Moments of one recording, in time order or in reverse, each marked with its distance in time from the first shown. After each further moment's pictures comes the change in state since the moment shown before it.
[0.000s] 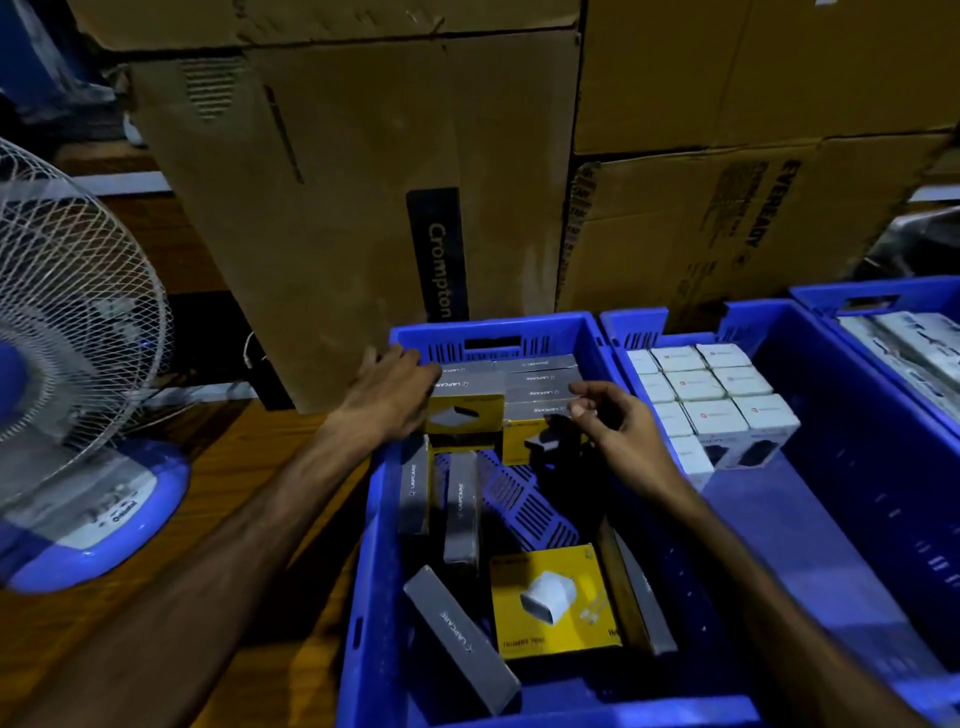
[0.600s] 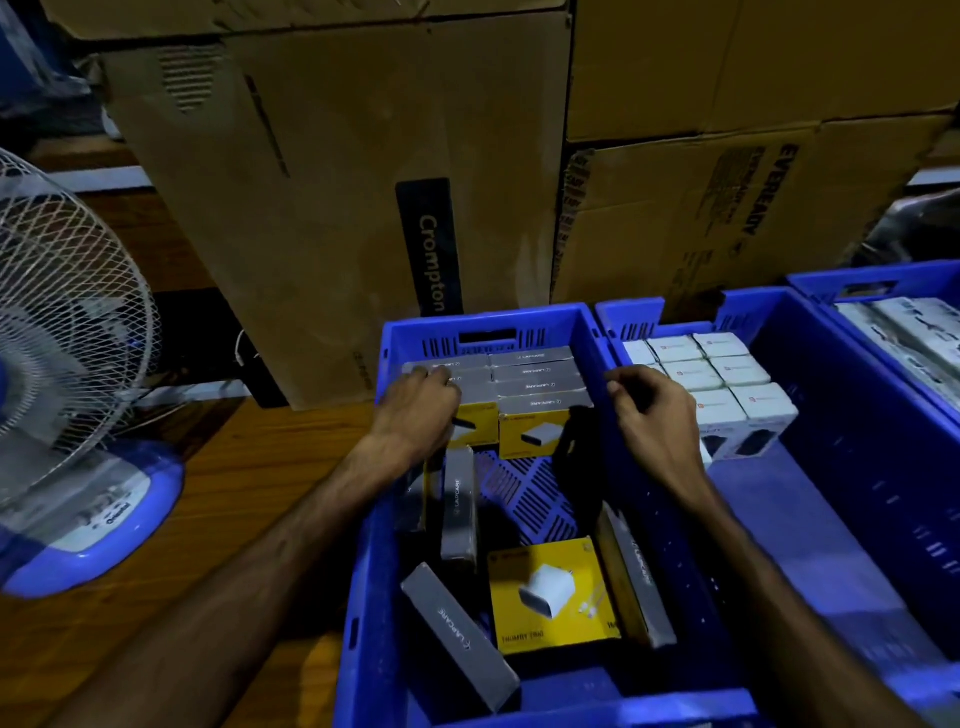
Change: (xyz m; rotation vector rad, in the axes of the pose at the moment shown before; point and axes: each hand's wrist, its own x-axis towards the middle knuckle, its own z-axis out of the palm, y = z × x) left_hand 0.007 0.039 0.029 0.031 0.058 0.035; right_hand 0.014 0.018 -0.022 -0.281 0.302 -0.112
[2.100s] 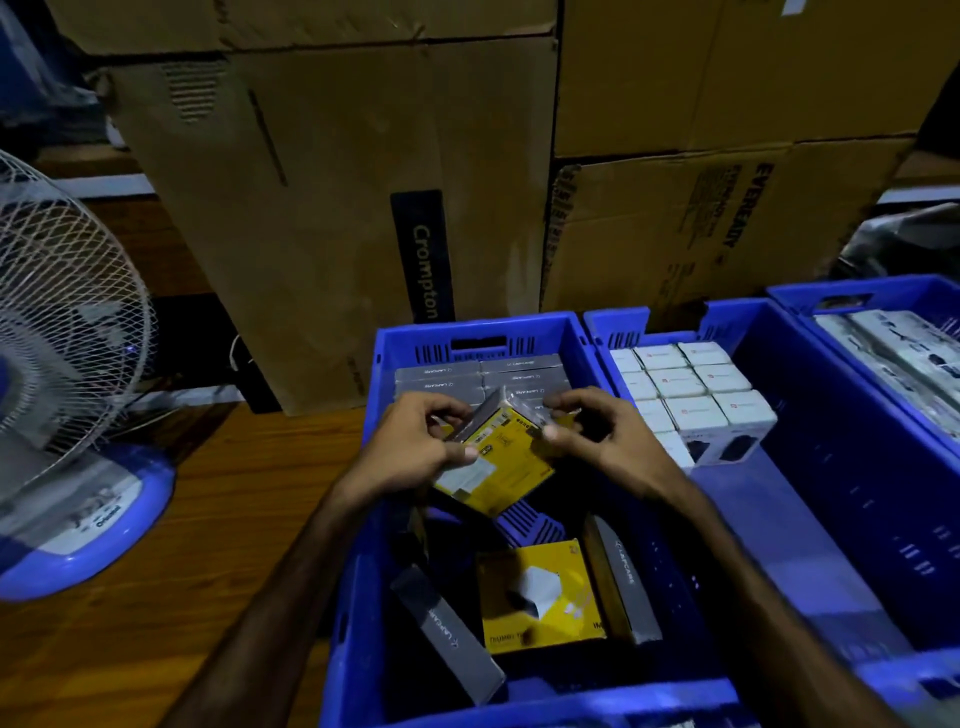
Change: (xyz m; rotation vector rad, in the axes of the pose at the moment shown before) left_hand -0.051 0.017 -0.033 -1.216 -0.042 -0.279; right_hand -0.018 -0.021 -0.011 0.201 -0.497 -0.071
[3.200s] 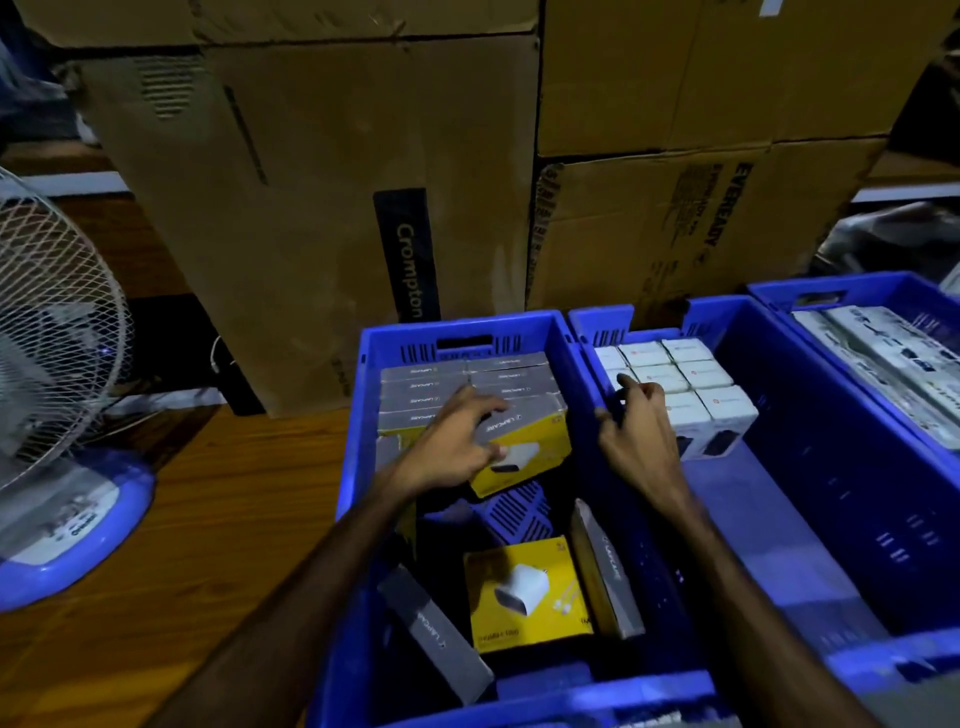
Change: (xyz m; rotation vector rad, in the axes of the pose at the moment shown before) left_hand 0.040 -0.008 0.053 0.267 -0.108 0.309; right_hand 0.005 0.022 -0.011 -0.508 0.389 0.317
